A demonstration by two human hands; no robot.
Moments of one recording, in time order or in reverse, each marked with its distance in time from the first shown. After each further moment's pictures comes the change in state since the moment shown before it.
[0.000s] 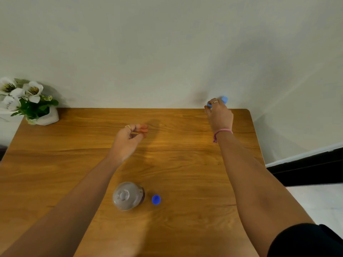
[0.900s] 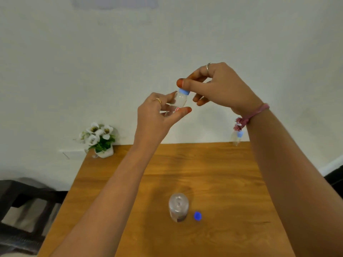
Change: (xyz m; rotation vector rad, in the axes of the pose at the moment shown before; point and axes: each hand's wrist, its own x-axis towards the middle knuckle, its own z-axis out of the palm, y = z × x) left_hand -0.104 0.183 -0.104 0.128 0.343 0.631; right_hand -0.097 -0.221 -0.296 0.777 -0.118 -0.390
